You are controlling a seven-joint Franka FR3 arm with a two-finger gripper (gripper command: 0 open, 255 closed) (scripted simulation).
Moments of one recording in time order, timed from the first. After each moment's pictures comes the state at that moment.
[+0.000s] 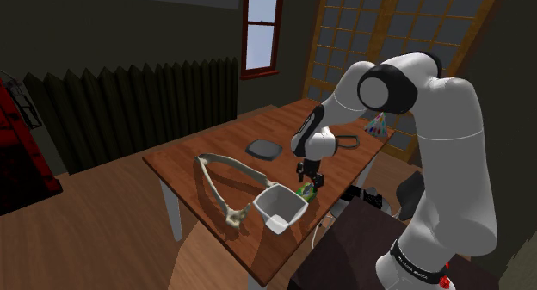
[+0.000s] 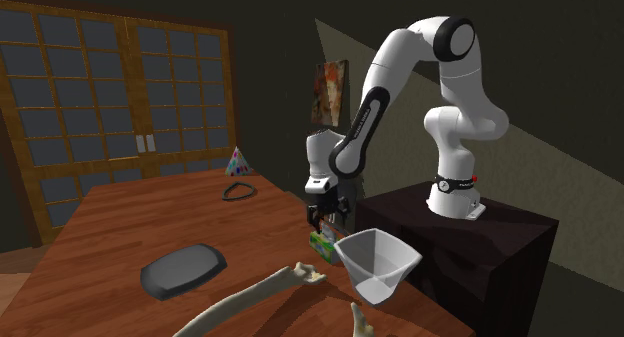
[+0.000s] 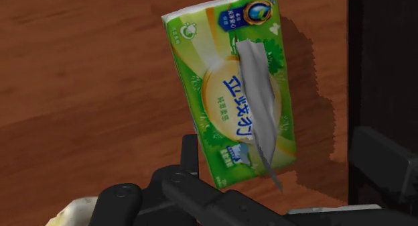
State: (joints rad) arm 0.17 0.50 -0.46 -2.32 0.53 2.59 -2.10
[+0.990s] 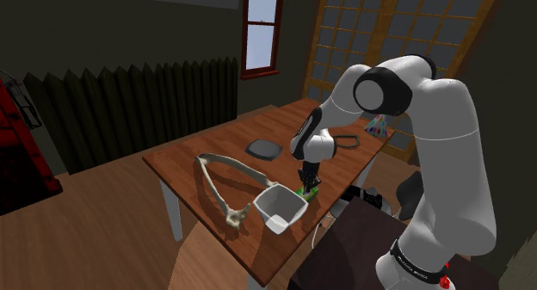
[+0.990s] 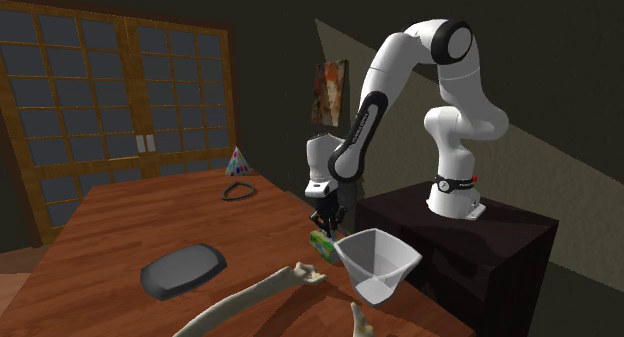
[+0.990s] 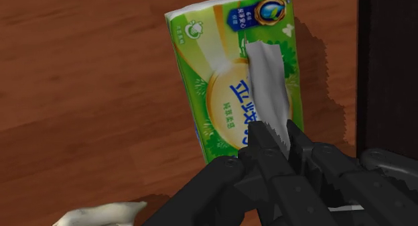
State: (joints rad) arm 0.15 0.54 -0.43 -2.31 0.55 2.61 -2.12
